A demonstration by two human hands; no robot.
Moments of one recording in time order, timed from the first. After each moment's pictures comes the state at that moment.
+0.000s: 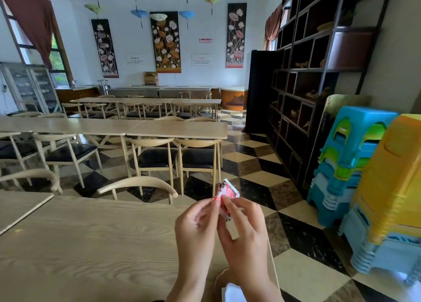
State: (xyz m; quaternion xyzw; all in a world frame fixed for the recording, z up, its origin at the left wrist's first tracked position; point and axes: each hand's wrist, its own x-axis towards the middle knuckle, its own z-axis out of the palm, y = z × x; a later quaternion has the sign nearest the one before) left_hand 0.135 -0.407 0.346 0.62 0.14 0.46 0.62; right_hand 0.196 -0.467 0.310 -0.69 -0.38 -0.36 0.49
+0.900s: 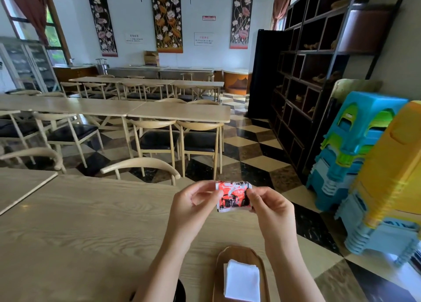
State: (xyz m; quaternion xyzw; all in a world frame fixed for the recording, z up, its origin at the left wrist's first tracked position) left_hand 0.124 -0.362 0.330 0.68 0.11 0.33 0.65; right_hand 0.203 -0.489 0.327 -0.62 -0.22 0.02 0.75
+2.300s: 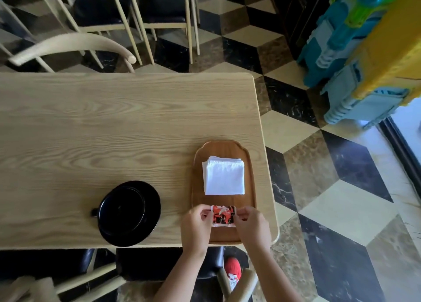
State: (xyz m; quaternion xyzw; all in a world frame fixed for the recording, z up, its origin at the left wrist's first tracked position) left_hand 0.130 -0.435 -0.001 0.81 0.38 0.08 0.44; right_hand 0.190 -0.544 0.016 -0.92 0.06 0.26 0.30
